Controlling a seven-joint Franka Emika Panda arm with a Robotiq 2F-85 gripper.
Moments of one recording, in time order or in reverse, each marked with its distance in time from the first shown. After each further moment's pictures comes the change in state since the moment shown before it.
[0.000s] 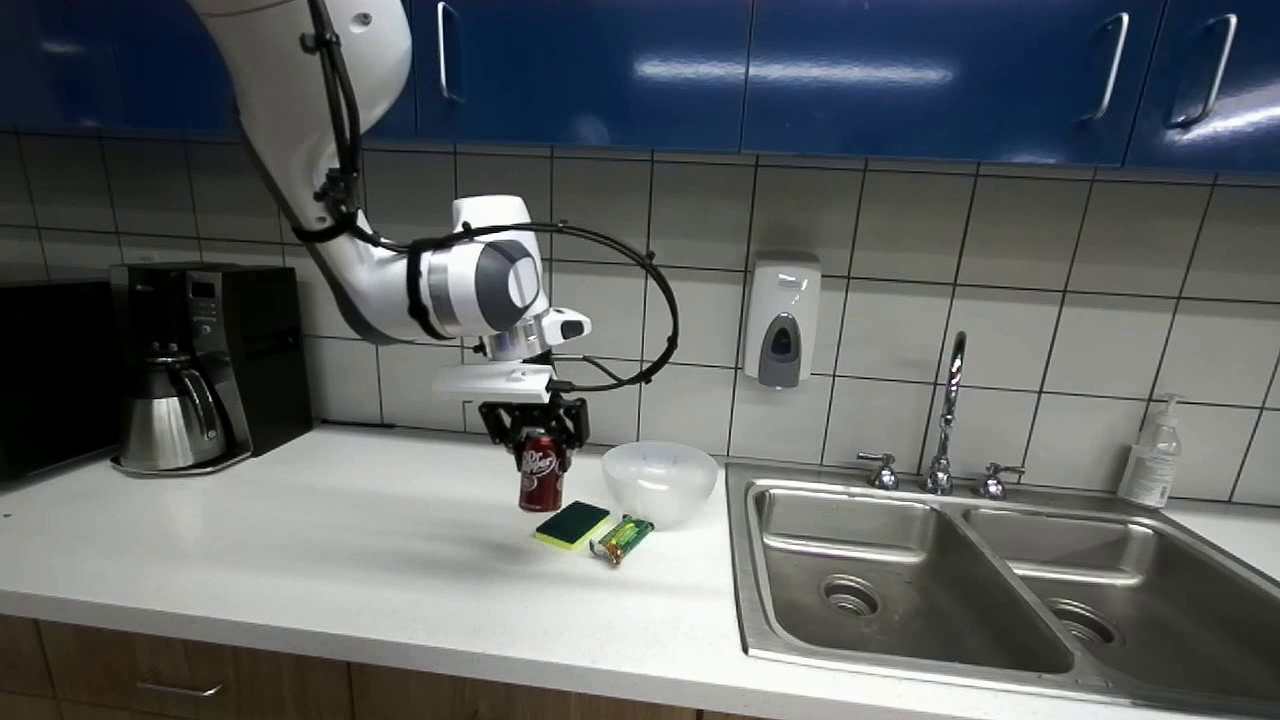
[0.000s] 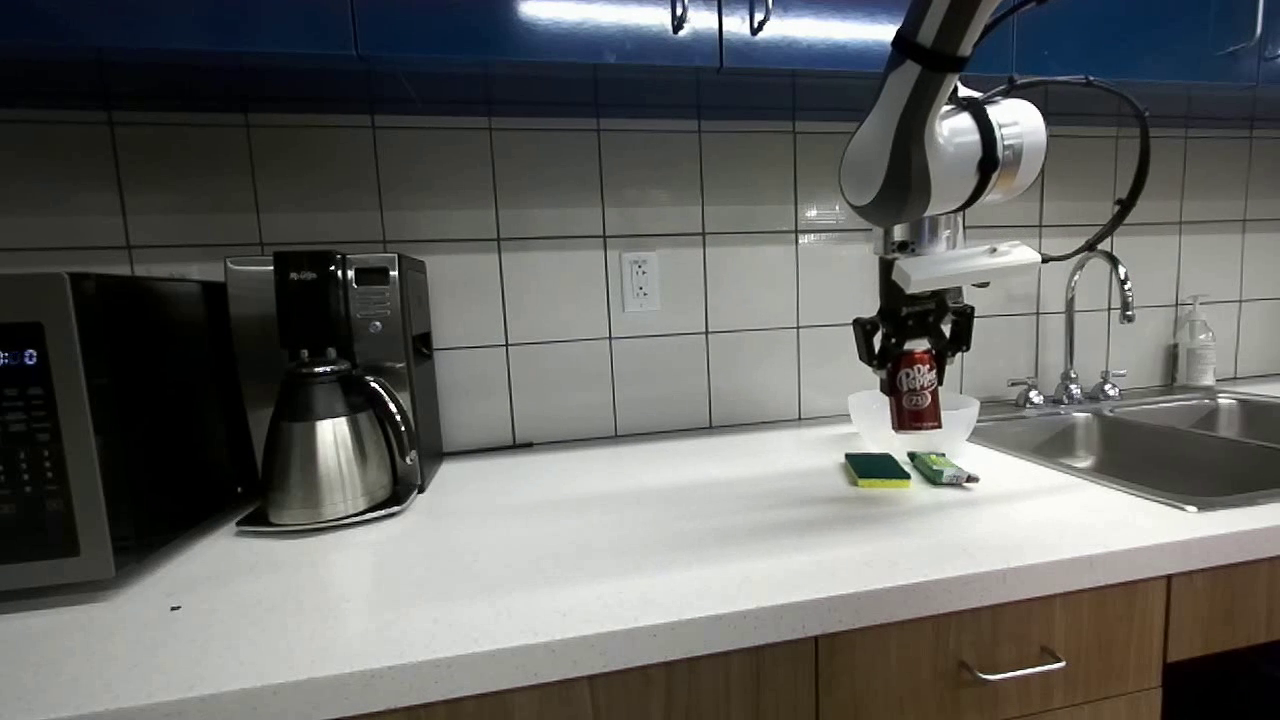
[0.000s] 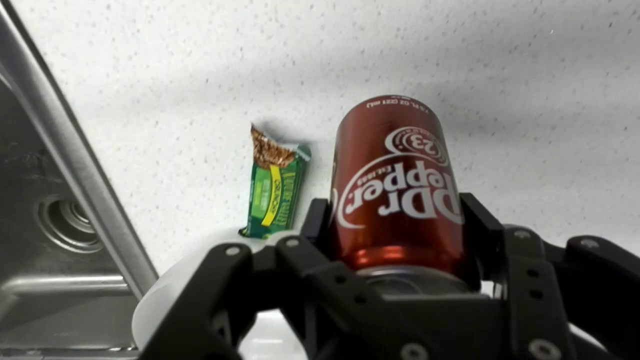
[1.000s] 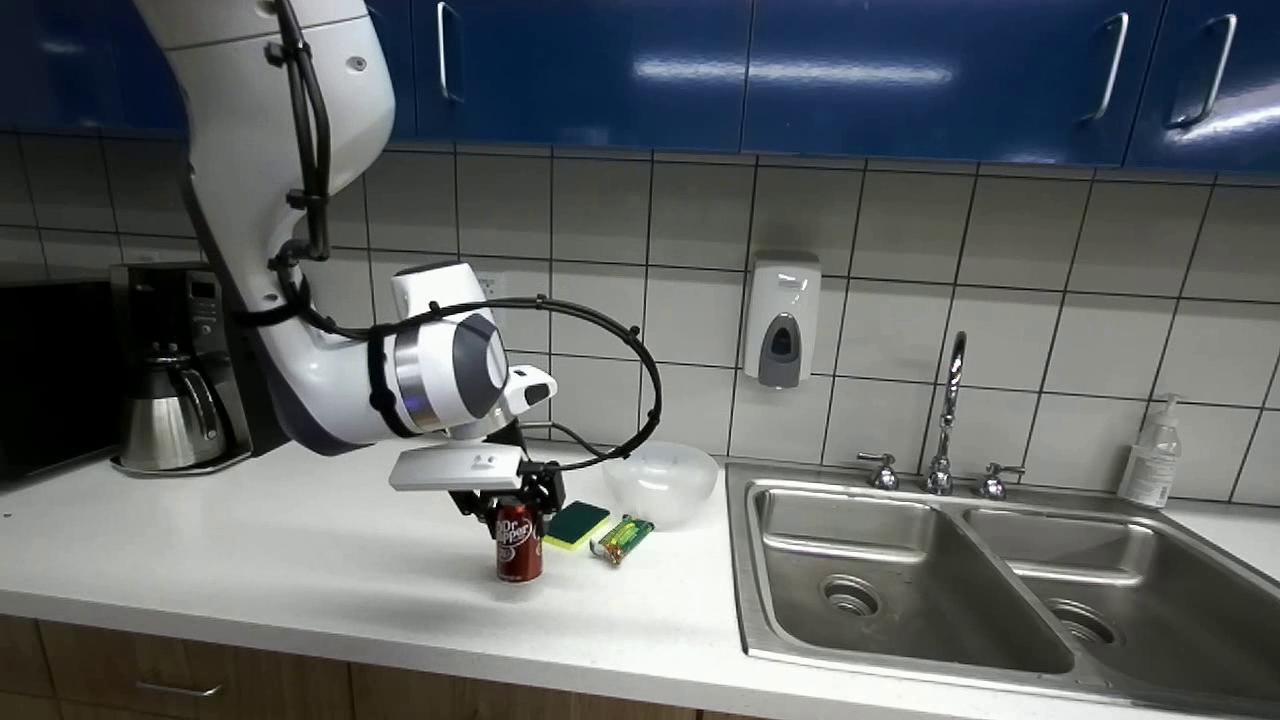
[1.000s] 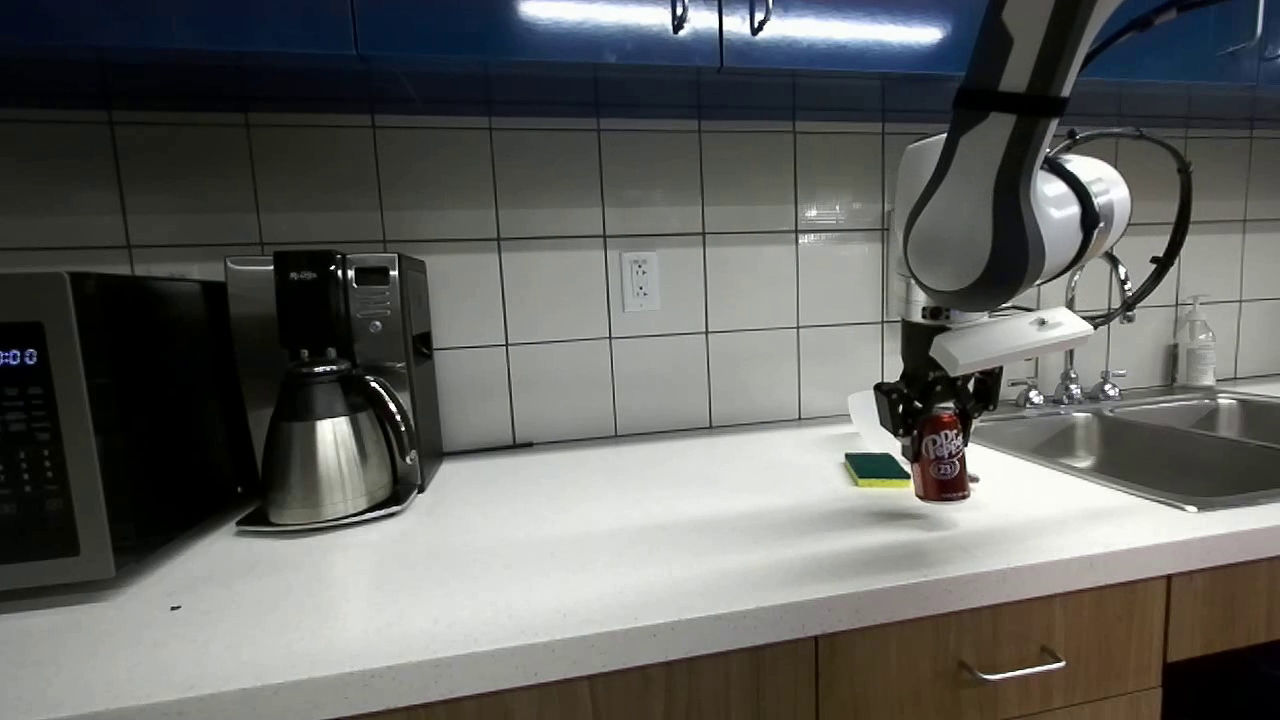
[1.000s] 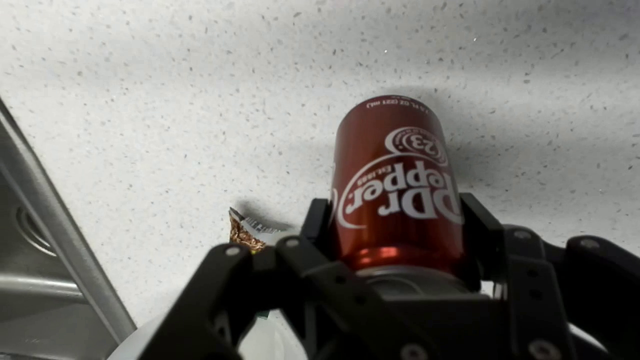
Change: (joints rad) arm 0.079 0.004 -0.103 -0.249 -0.270 0.312 0.161
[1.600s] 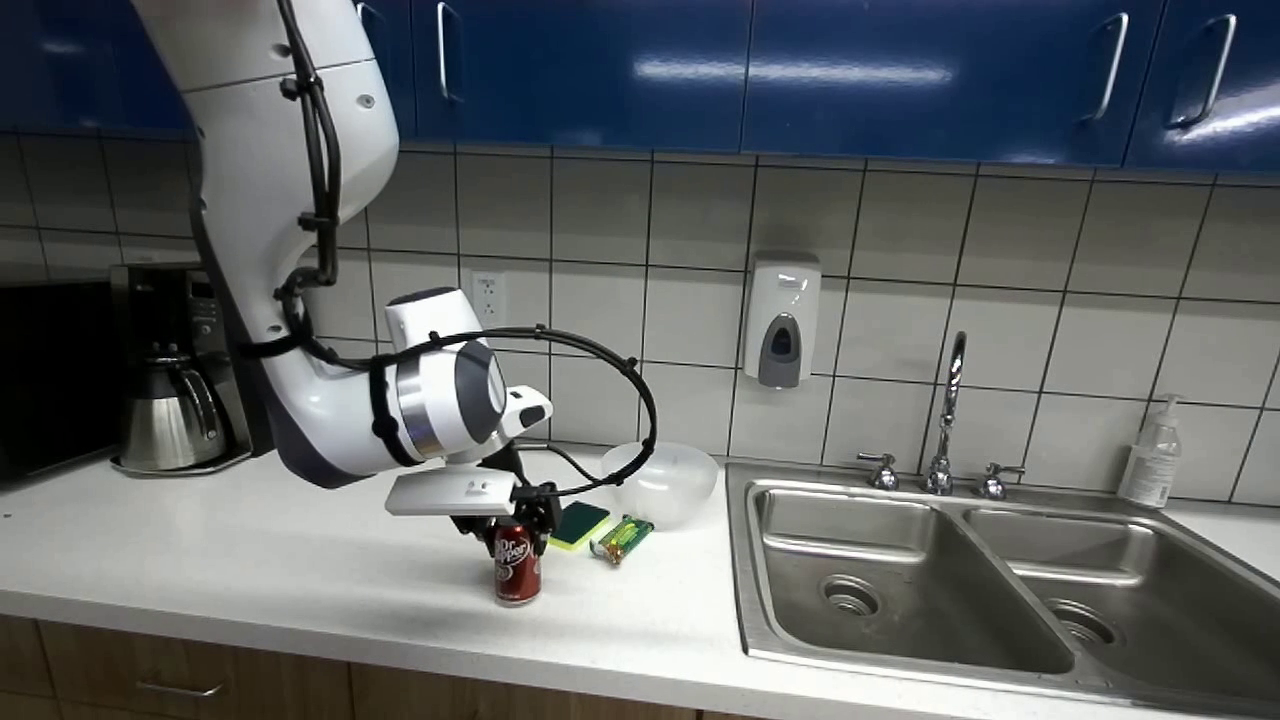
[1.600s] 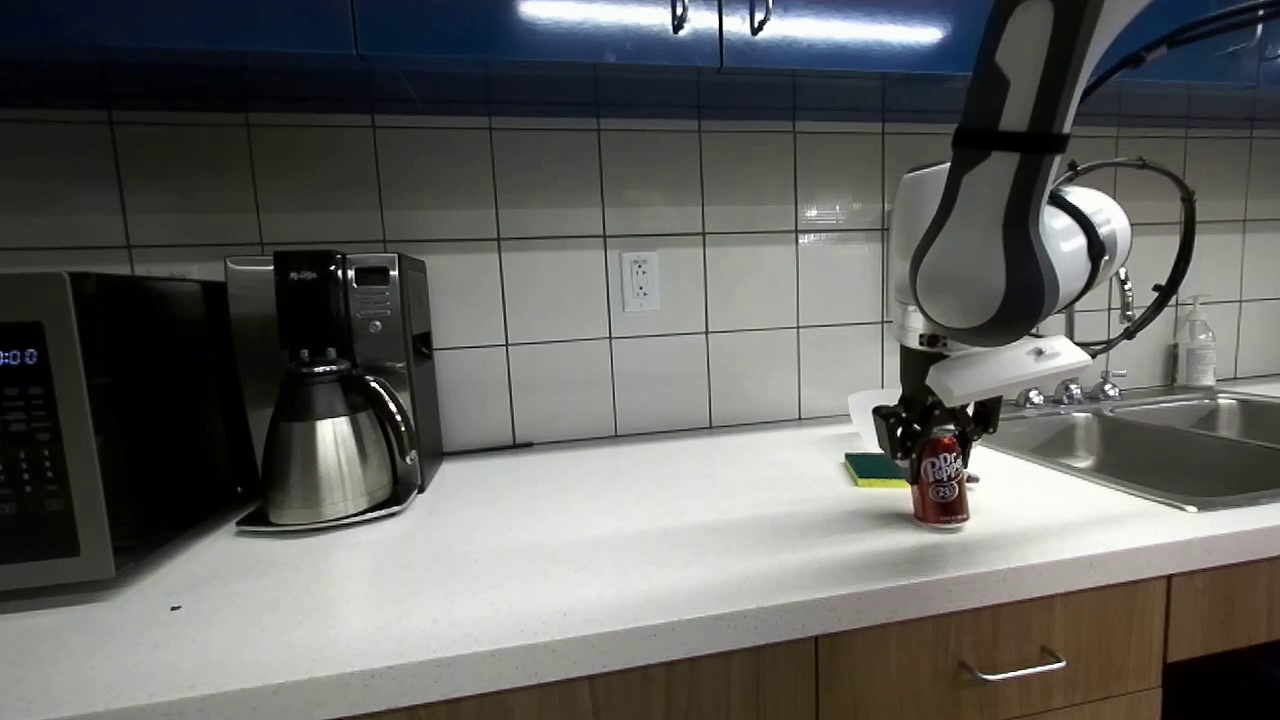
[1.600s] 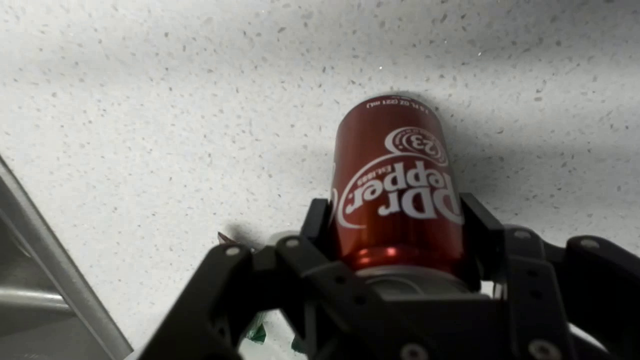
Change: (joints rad) arm 0.089 0.073 -0.090 0.000 -0.042 0.076 0.083
